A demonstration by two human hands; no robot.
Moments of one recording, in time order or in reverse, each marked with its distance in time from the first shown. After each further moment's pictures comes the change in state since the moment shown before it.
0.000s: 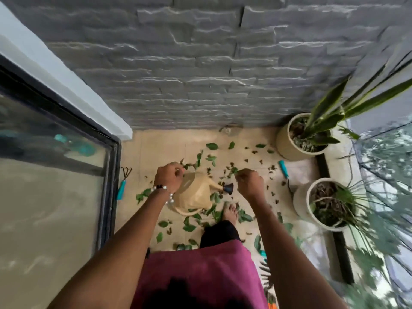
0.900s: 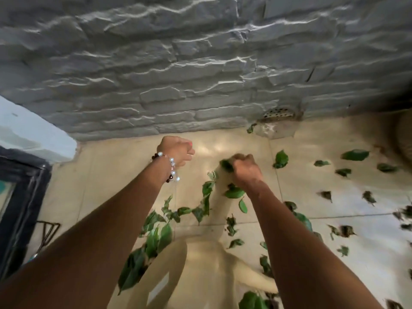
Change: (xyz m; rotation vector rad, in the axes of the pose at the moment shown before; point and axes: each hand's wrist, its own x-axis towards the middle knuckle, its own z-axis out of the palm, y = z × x) left_hand 0.456 -0.124 0.286 -0.473 0.009 -0.134; right_hand 0.502 0.149 0.375 -0.428 -0.061 -0.340
